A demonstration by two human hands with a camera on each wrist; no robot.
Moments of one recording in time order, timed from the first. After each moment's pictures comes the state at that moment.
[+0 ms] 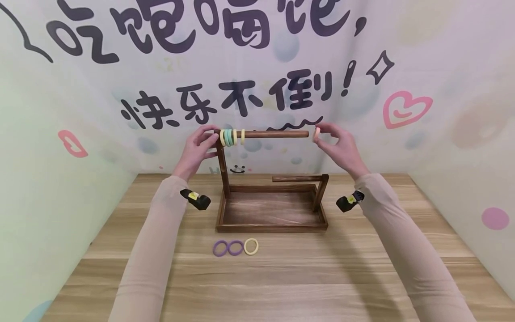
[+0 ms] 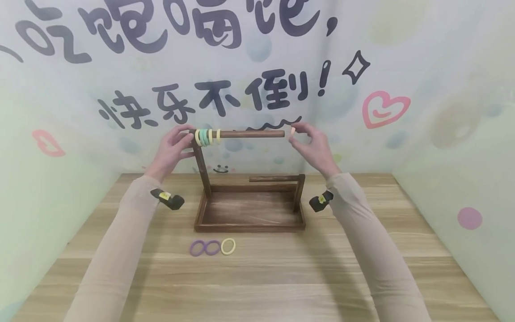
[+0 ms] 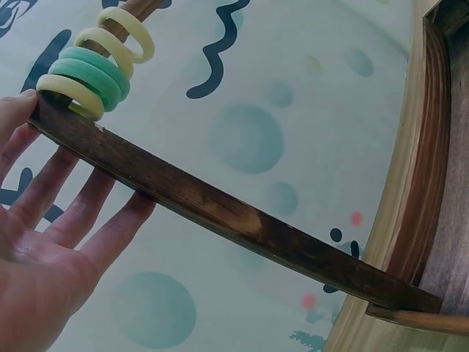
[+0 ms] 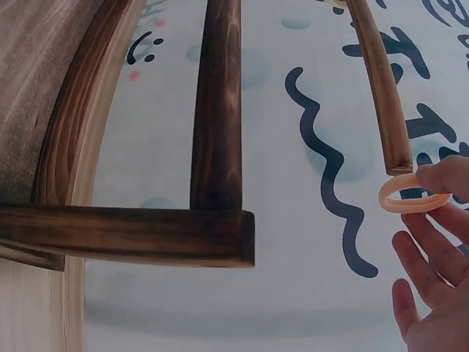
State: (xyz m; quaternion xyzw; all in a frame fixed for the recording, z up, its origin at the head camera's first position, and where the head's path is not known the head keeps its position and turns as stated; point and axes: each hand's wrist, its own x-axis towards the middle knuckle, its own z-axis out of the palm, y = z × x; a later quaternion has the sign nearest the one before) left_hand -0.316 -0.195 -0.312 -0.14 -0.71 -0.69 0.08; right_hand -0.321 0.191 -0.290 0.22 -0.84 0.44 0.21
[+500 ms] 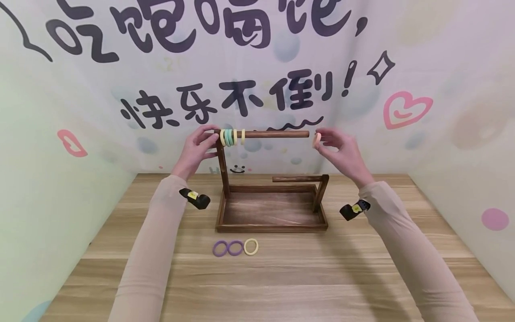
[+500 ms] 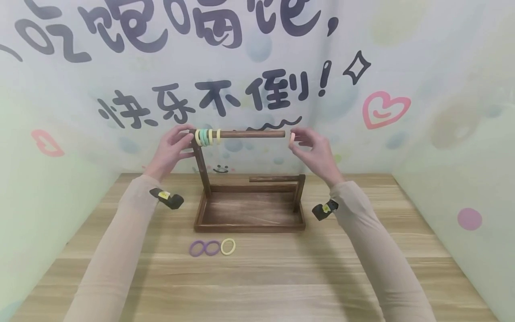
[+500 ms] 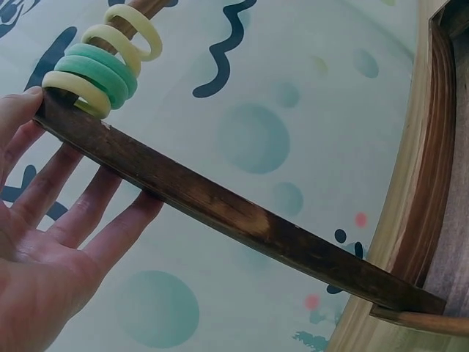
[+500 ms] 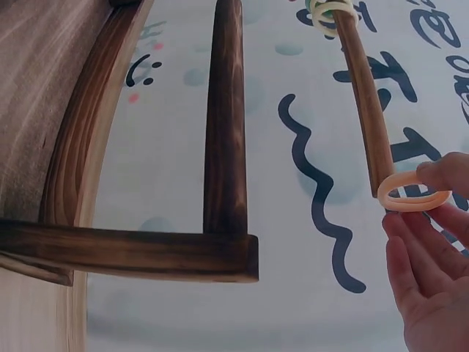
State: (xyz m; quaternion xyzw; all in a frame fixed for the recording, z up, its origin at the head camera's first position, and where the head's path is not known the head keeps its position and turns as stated) left_hand -0.317 -0.196 -0.310 -0.14 -0.70 -0.69 0.07; right_hand -0.290 0.186 -0.284 0.23 -0.83 0.48 0.18
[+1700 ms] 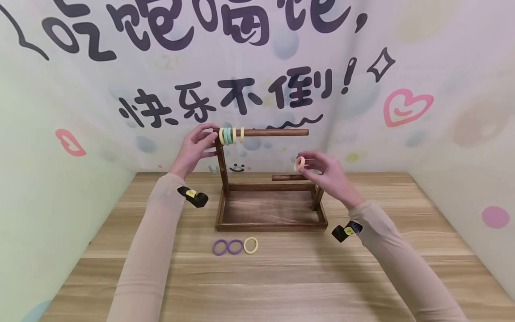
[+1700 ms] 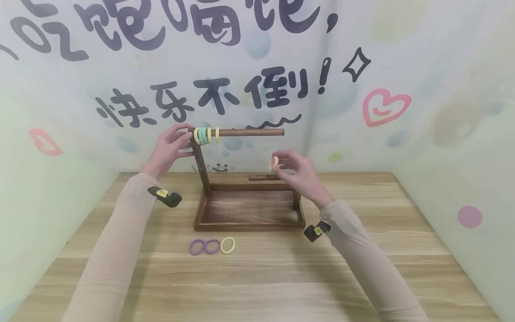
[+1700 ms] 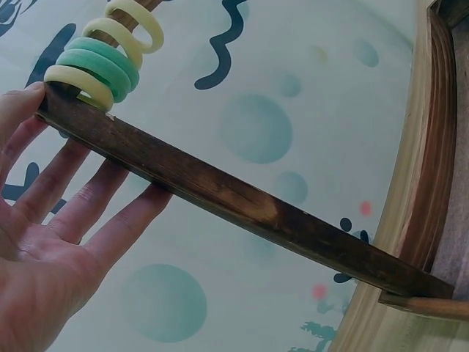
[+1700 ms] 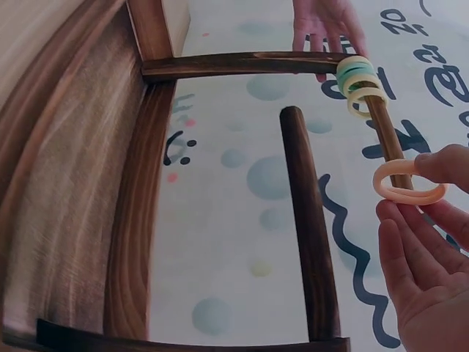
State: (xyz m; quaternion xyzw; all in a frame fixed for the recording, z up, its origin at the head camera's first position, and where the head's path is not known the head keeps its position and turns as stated) left_hand -0.315 -0.199 -0.307 -0.14 -0.71 -0.69 0.06; right_hand -0.269 0.168 -0.332 0.31 -0.78 0.54 0.10
